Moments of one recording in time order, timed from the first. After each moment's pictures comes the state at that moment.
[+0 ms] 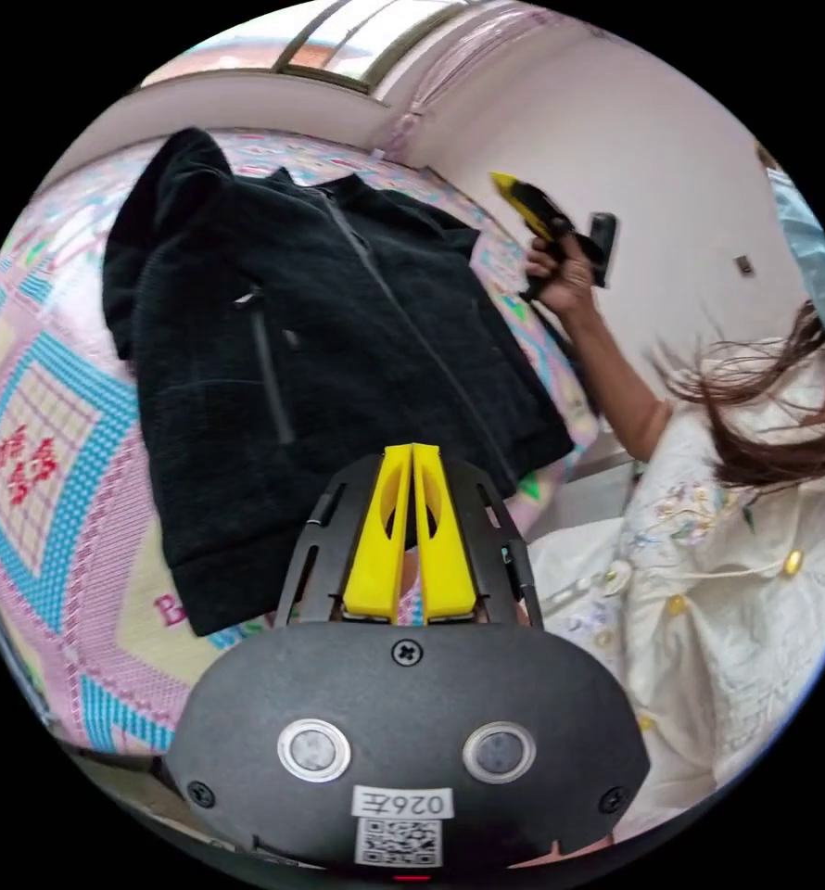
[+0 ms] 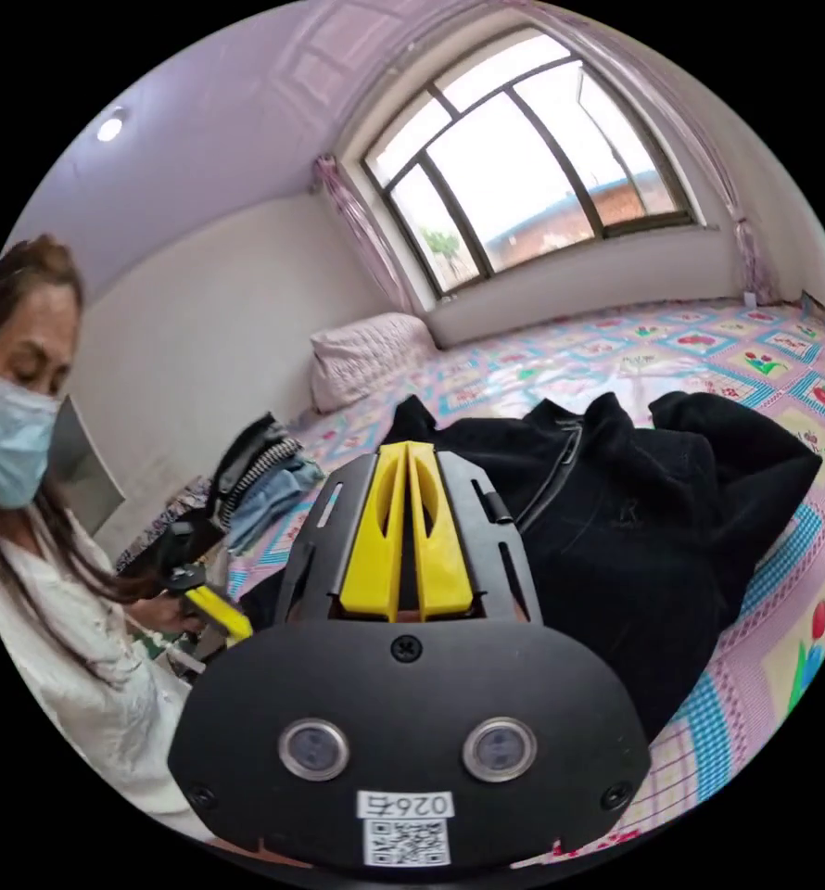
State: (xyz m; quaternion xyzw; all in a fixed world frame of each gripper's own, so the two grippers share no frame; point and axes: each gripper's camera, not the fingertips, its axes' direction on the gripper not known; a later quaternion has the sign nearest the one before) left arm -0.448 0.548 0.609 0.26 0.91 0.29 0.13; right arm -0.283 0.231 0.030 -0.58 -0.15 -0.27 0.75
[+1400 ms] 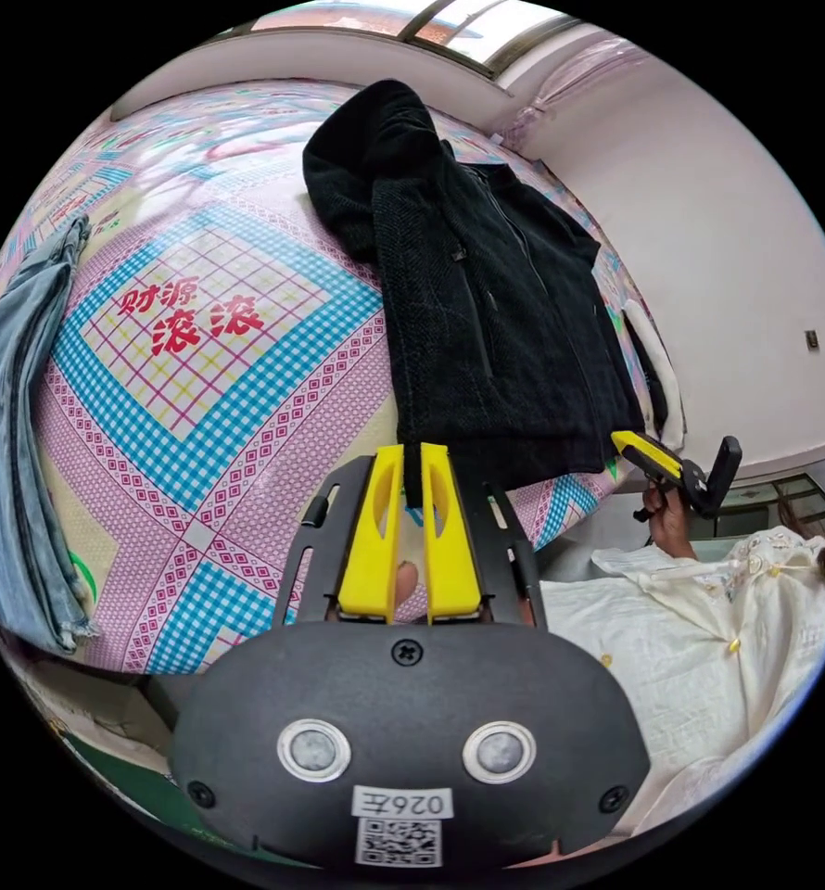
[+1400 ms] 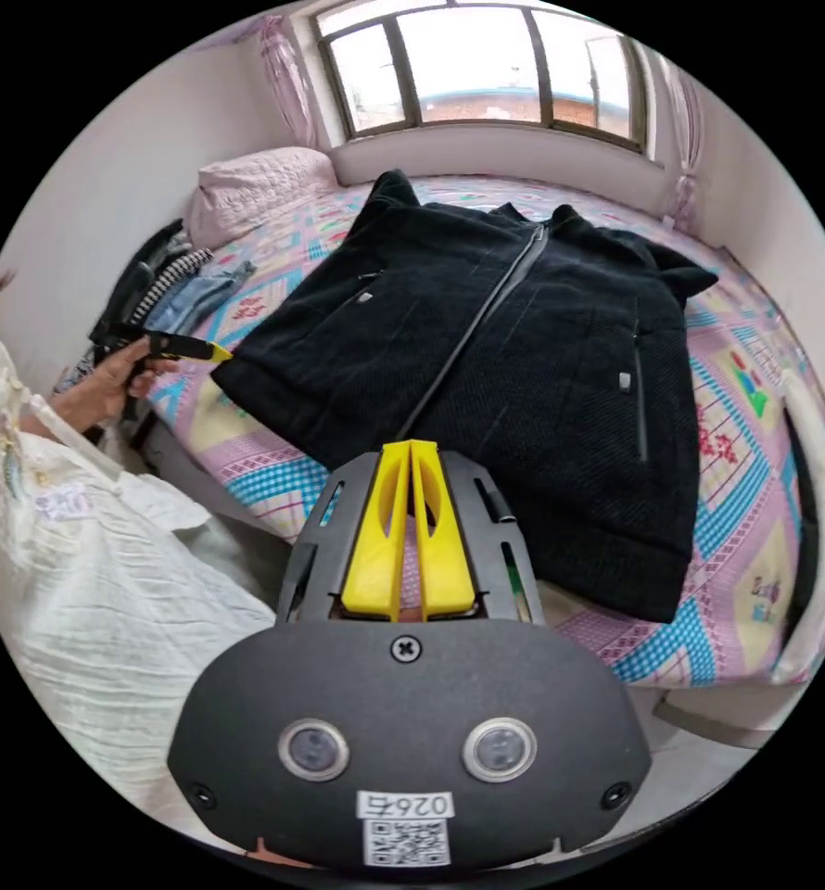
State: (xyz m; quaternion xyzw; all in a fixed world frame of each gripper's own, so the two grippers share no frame) left arm -0.416 0.547 0.630 0.18 0.90 0.28 0.26; right arm -0.251 0.396 -0.270 -0.66 0.11 -0.40 0.63
